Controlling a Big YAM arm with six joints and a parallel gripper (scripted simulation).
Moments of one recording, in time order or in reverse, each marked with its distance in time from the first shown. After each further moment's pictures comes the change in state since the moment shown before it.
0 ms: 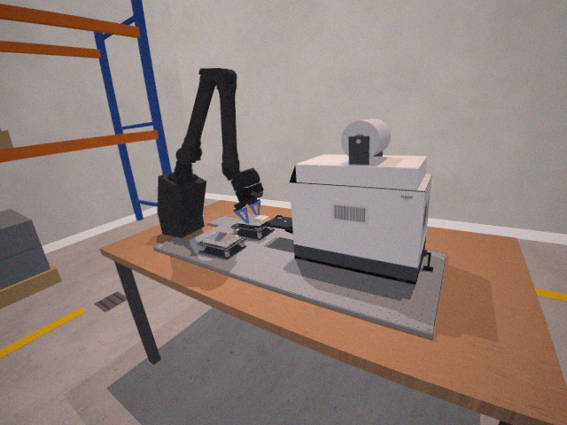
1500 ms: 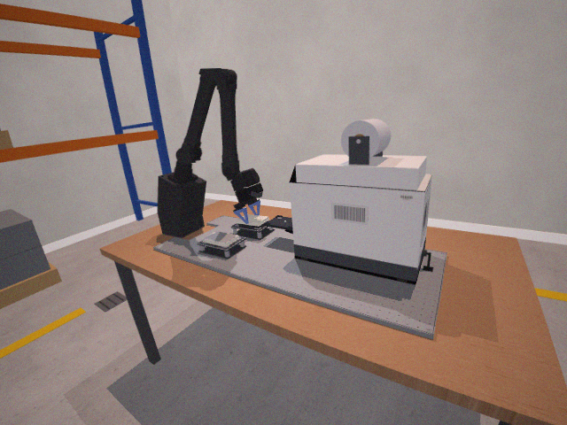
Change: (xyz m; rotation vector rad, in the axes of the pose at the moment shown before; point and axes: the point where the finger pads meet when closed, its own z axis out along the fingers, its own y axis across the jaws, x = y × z) arm 0.001 -0.002 0.000 0.003 0.003 0.002
